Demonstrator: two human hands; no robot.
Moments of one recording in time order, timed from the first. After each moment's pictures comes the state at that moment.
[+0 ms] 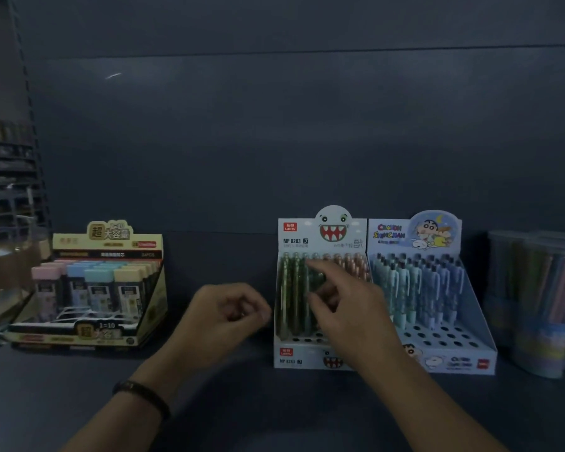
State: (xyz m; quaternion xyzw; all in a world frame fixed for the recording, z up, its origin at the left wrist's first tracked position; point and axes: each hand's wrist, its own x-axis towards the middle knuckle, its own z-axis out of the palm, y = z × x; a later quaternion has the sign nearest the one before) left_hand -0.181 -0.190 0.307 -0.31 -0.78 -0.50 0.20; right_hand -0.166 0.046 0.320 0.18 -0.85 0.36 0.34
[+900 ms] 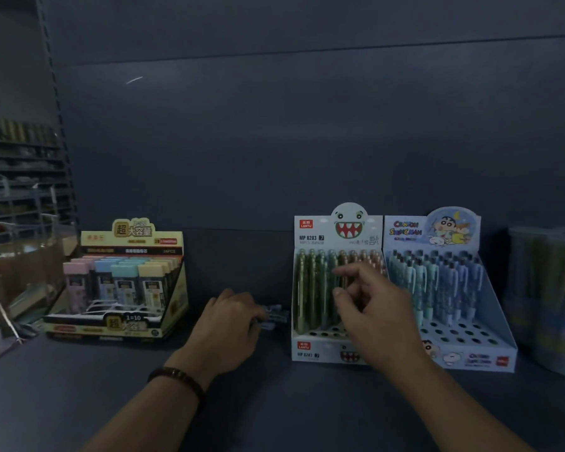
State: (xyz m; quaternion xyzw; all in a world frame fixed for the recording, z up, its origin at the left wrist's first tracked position) left_hand -0.210 -0.206 0.278 -0.18 -0.95 -0.09 0.26; right_hand -0.155 0.051 0.314 0.17 -0.81 0.45 0.34
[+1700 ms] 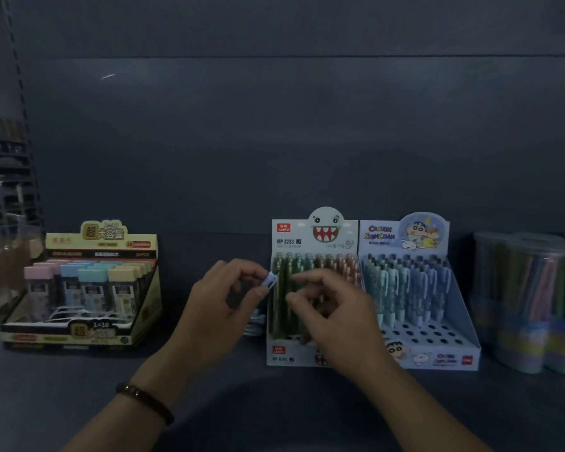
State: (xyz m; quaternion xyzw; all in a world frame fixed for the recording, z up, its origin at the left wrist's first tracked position) left_hand -0.184 -0.176 0.312 -0.29 -0.78 -0.37 0.41; right_hand -0.147 0.040 0.316 0.23 -0.75 0.55 0.28
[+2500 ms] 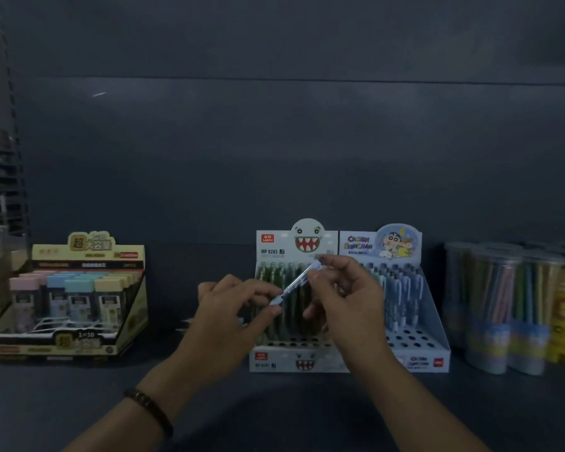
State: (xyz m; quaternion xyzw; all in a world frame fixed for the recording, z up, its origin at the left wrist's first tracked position) left_hand -0.165 -0.143 0.317 -0.29 -0.81 -0.33 0.39; right_hand -0.140 0.057 0.340 0.17 -0.61 0.71 0.31
